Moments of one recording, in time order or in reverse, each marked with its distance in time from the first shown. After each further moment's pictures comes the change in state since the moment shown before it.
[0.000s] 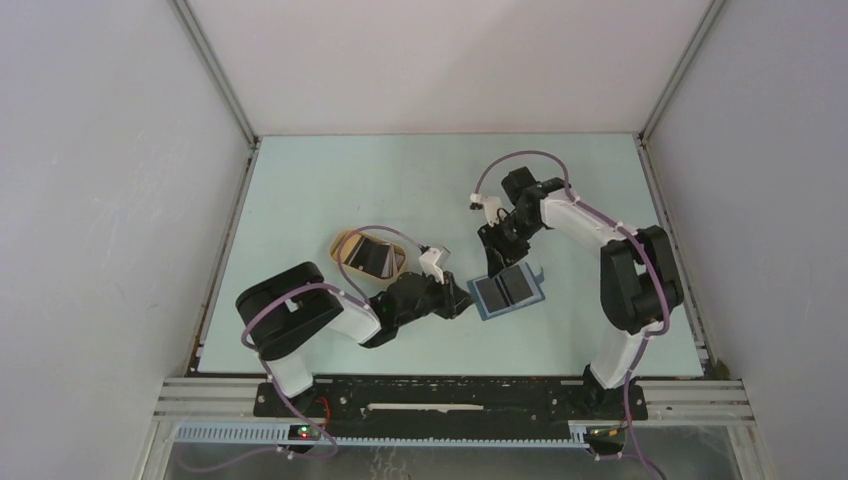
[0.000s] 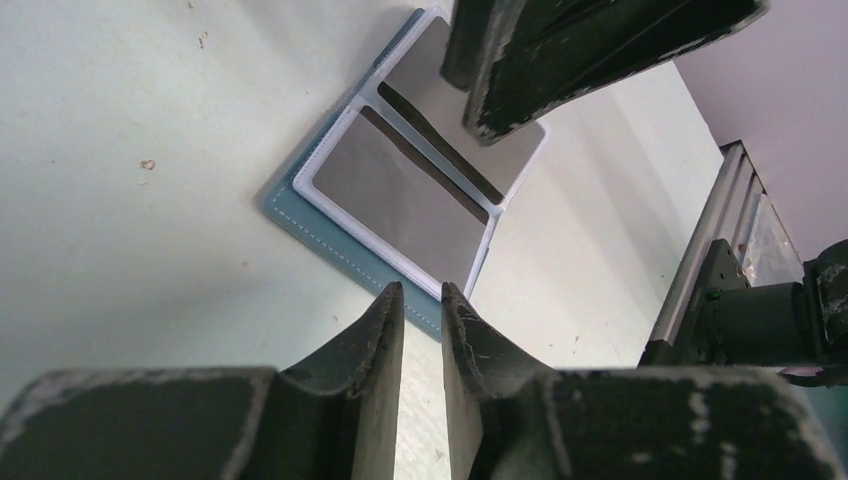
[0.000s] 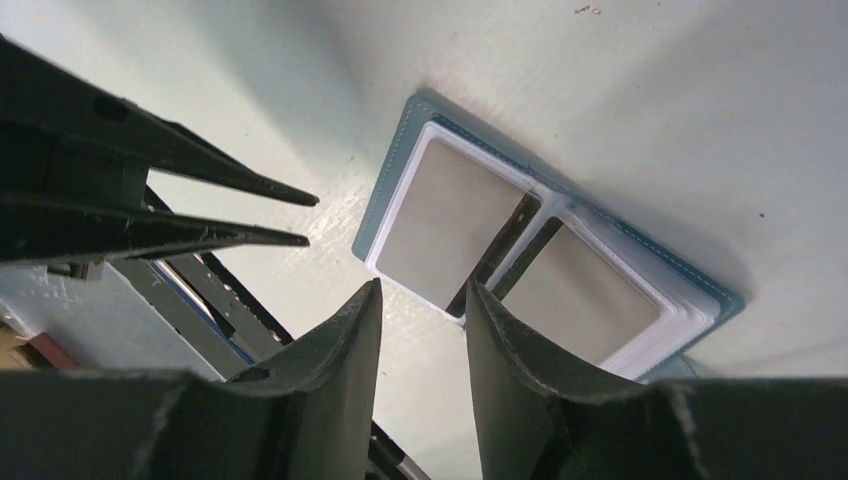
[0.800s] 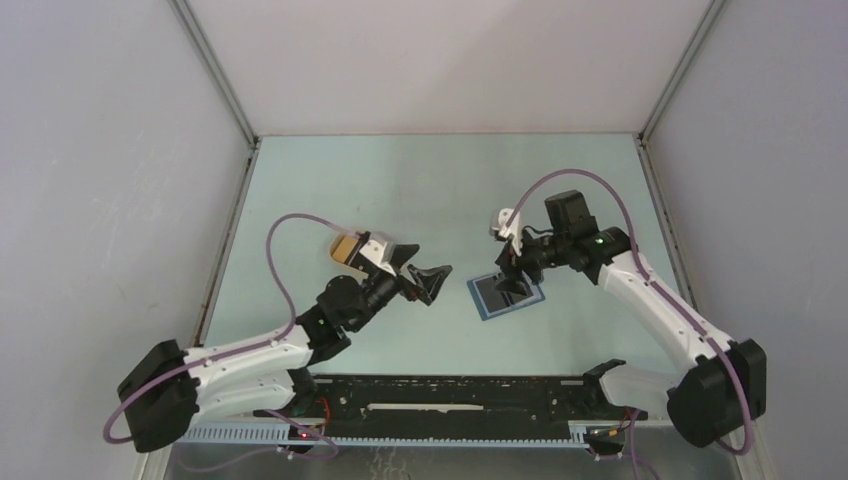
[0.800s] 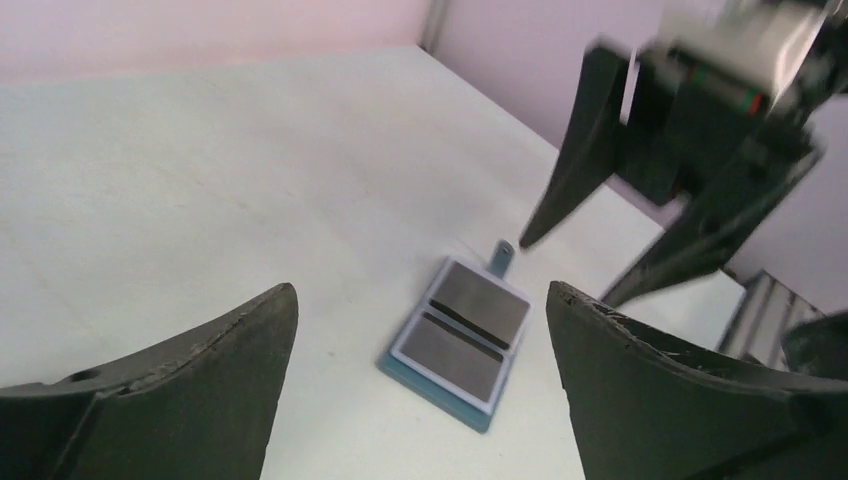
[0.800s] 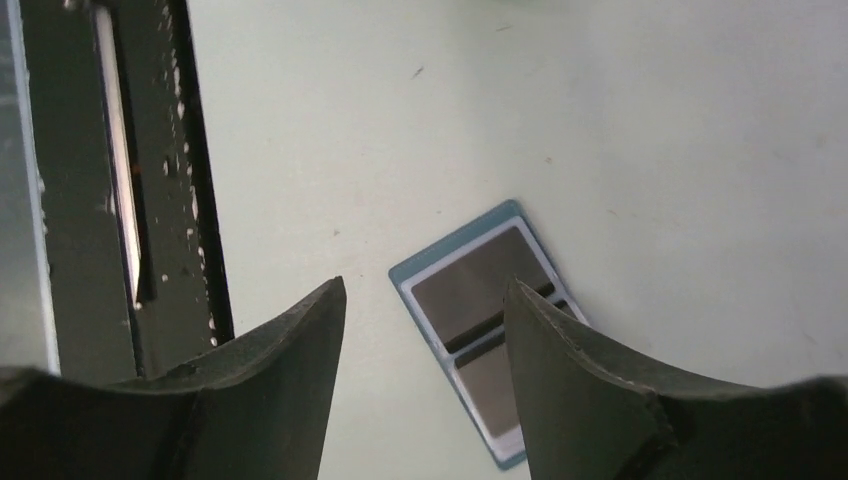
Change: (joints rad) left arm 0.012 -0.724 -0.114 -0.241 -0.187 0.362; right arm -0.003 -0.657 -0.364 0.250 -0.254 -0.381
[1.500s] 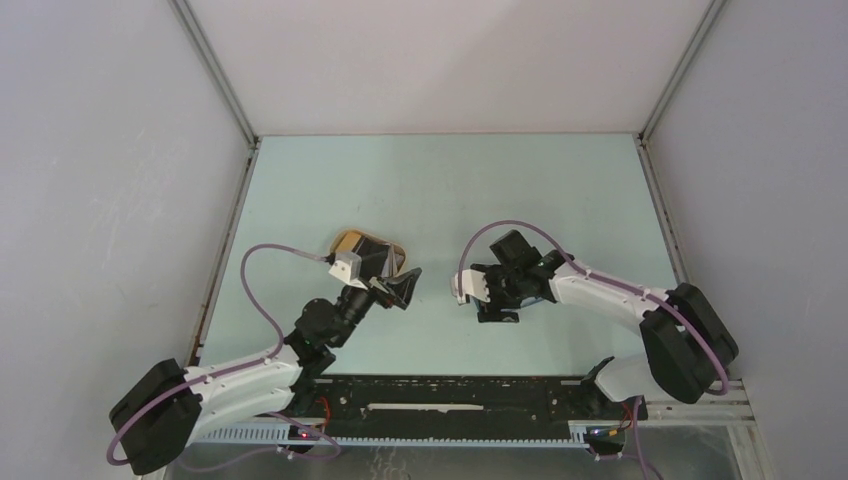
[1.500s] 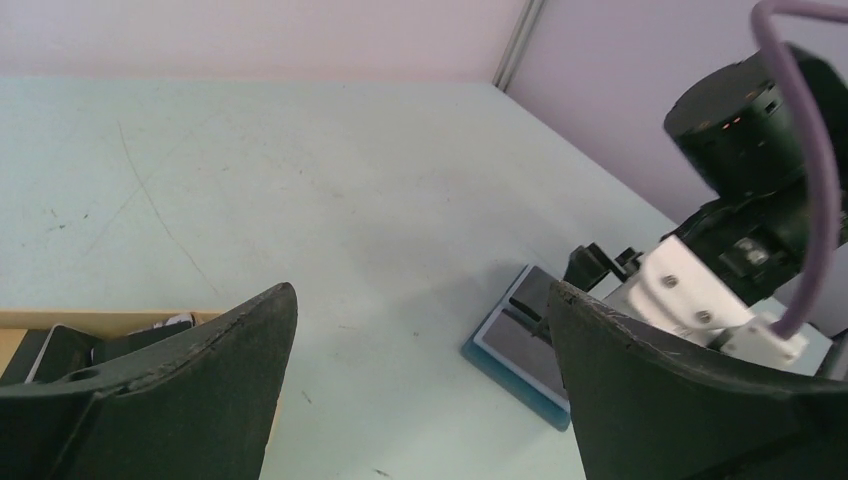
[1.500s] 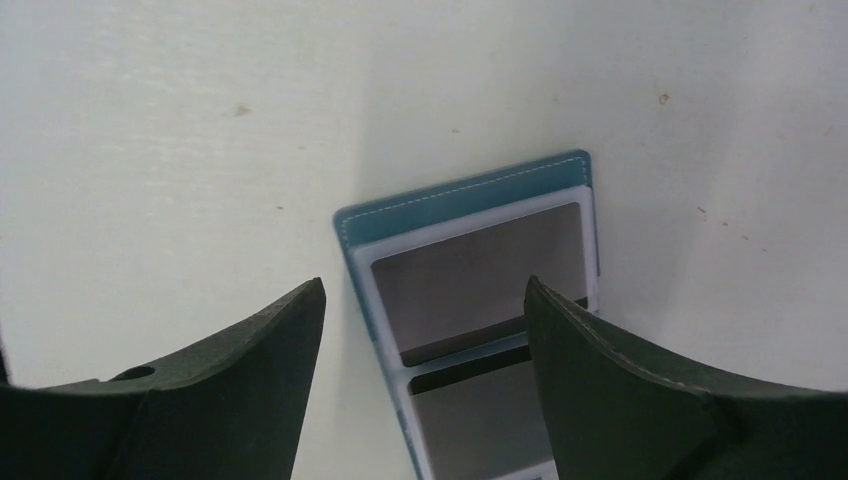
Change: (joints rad) left arm 0.103 -0.158 -0.273 0.208 -0.092 0.027; right arm 0.279 0.230 -0.193 0.166 0.388 -0.363
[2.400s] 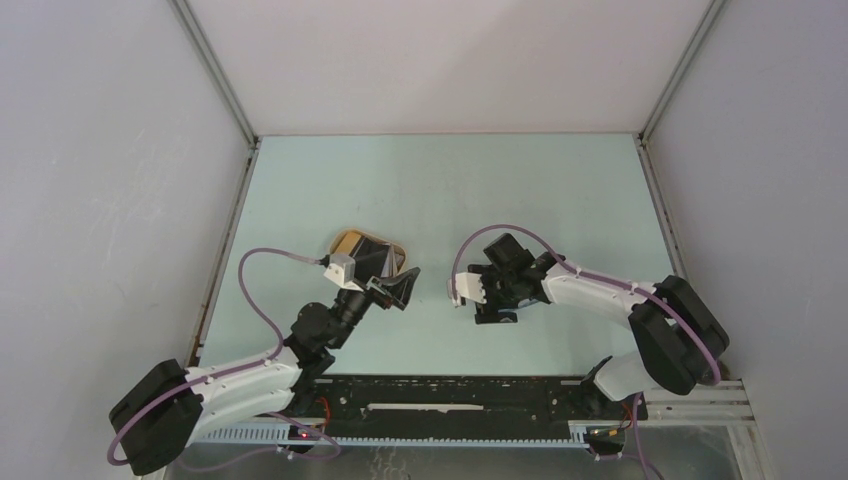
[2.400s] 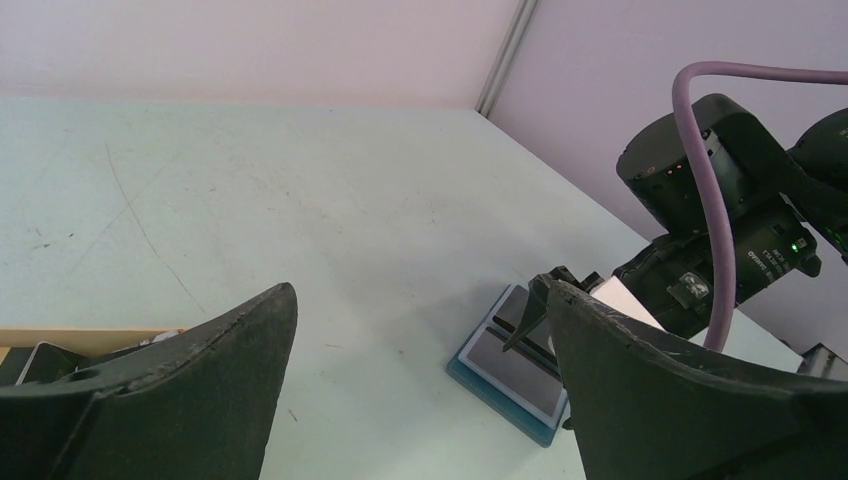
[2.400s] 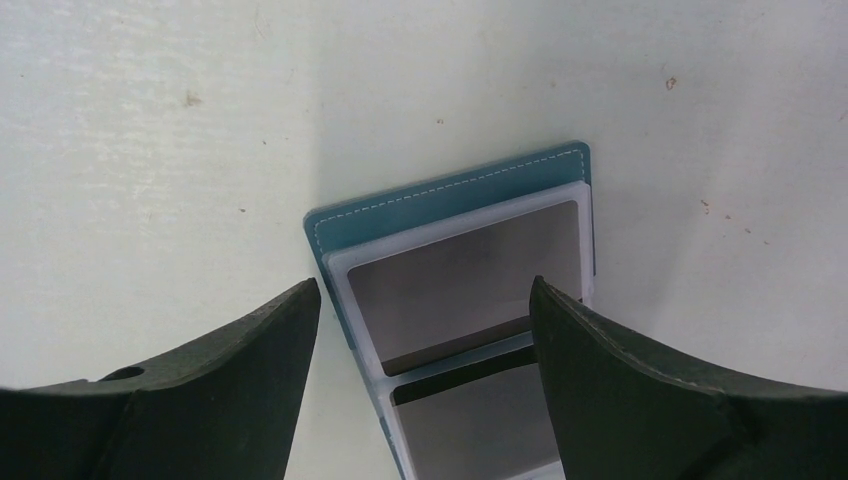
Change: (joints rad) left arm 0.001 -0.003 -0.026 0.099 0.005 -0.015; right arm 0.032 0.061 -0.004 0.056 0.104 0.001
